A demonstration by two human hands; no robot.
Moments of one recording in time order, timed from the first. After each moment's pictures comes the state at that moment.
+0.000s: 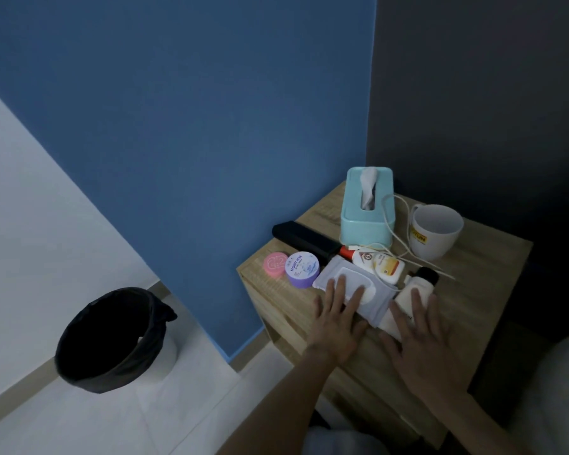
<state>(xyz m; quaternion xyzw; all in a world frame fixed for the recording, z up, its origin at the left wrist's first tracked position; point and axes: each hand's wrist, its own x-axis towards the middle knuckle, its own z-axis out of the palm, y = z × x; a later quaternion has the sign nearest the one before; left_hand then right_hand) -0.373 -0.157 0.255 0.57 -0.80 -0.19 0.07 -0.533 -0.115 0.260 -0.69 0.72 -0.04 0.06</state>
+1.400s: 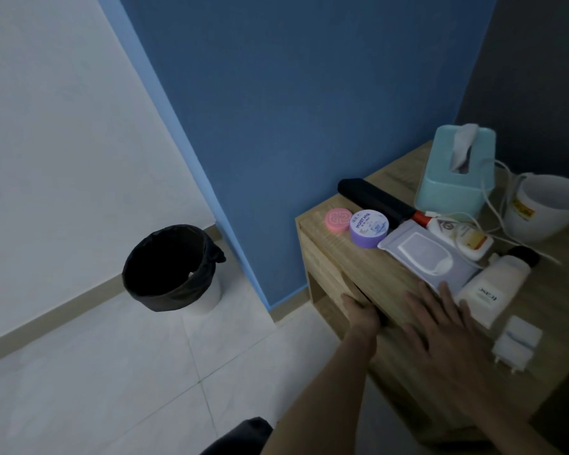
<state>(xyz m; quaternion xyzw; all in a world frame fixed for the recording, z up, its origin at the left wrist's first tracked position) -0.354 -0.130 0.200 0.69 -0.20 -0.58 0.39 -0.486 -0.100 0.231 -0.80 0.59 -0.11 0.05</state>
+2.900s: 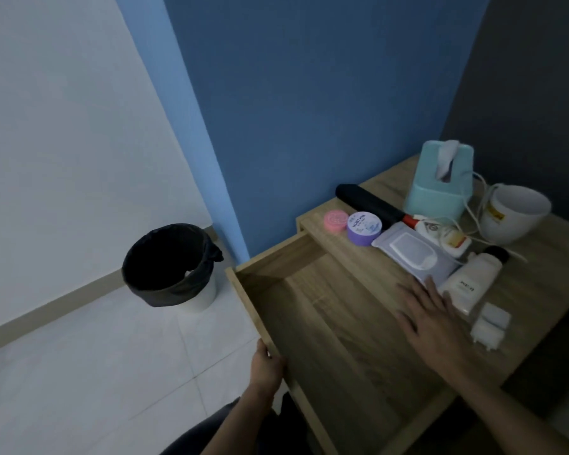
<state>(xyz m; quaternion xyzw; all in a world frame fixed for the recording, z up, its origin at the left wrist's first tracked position) -0.211 0.015 0.193 0.74 -0.25 -0.51 0.36 -0.487 -0.099 0.238 -0.80 0.60 -0.08 0.06</state>
